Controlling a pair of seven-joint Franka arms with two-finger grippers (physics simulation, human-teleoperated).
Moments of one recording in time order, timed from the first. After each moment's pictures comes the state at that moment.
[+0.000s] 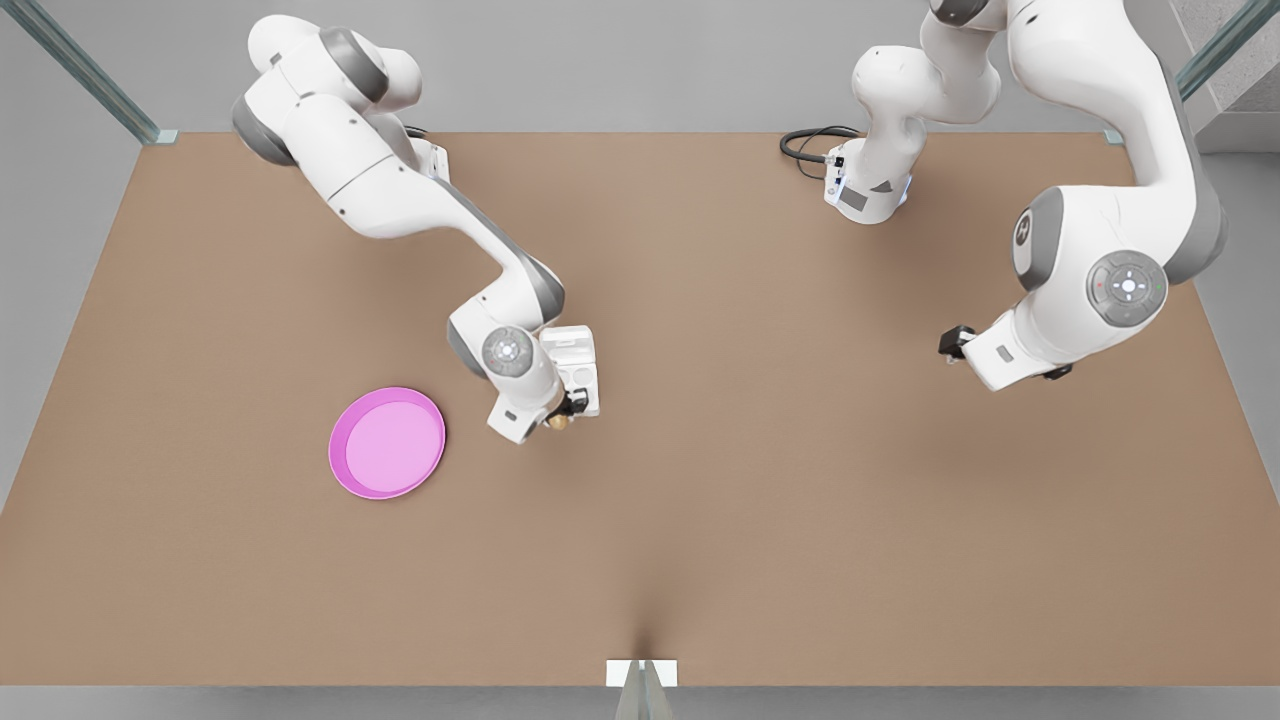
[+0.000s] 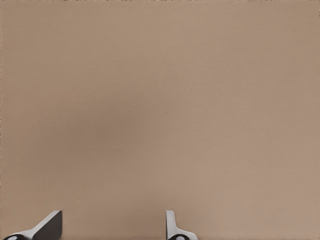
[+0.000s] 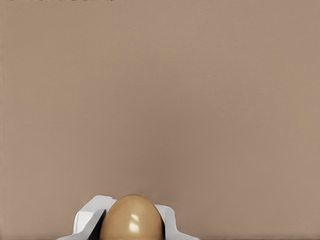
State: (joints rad) left arm -0.27 0.17 0.19 -1.59 0.08 1.59 0.20; right arm 0.16 0.65 0.49 -1.69 -0.25 2.27 0.51
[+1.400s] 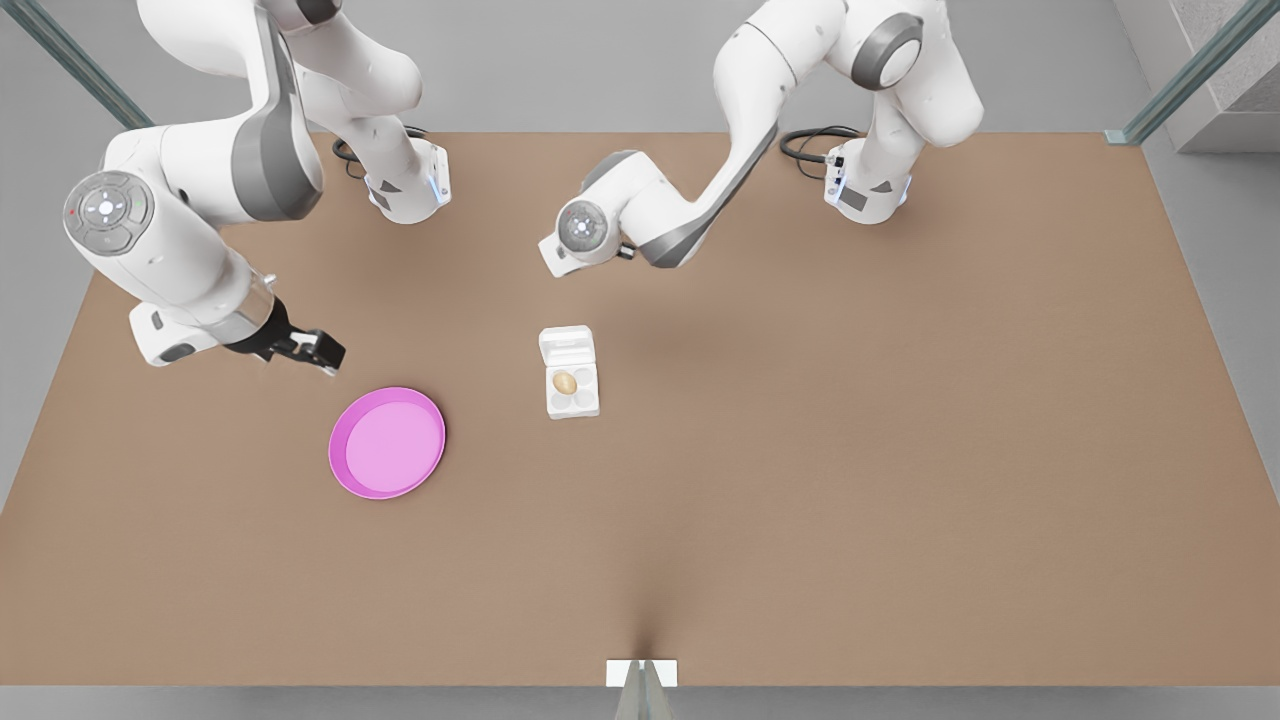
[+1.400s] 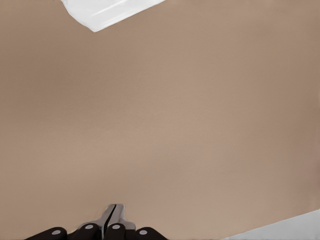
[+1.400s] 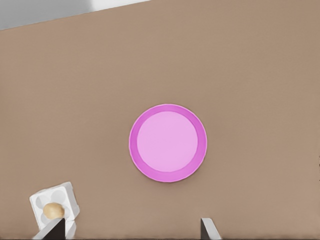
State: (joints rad) left arm -1.15 0.62 0.18 -1.45 -0.52 1.75 -0.57; right arm 0.07 0.19 0.12 -1.37 -0.04 1.52 0.38
